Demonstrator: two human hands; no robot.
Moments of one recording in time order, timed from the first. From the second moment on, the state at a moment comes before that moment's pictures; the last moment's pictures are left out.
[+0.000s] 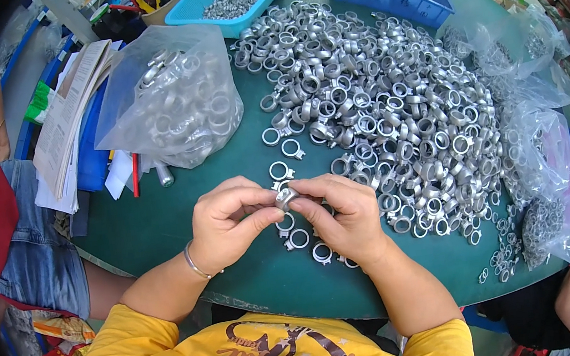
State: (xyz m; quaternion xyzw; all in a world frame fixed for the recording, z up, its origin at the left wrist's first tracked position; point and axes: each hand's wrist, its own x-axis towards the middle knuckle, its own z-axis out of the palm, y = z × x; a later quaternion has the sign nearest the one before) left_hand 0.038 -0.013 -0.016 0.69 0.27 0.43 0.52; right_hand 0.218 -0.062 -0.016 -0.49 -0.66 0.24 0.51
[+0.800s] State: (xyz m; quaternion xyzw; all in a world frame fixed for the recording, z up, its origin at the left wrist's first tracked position) left_hand 0.034 0.002 -0.025 0.61 0.32 0.52 0.51; right_hand 0.396 -0.100 0.042 -0.65 -0.52 -0.35 0.43
